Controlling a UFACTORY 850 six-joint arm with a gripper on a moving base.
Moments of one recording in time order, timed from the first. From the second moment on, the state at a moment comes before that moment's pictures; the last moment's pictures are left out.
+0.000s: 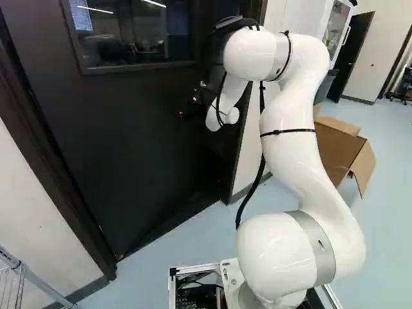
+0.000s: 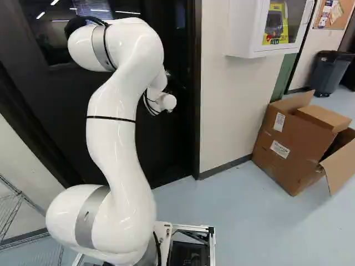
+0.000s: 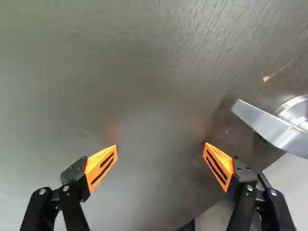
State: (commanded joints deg) arm 0.3 -39.3 -71.6 -43.2 55.4 0.0
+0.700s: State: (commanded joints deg) arm 3.0 -44.9 -79.6 -43.2 55.4 0.0
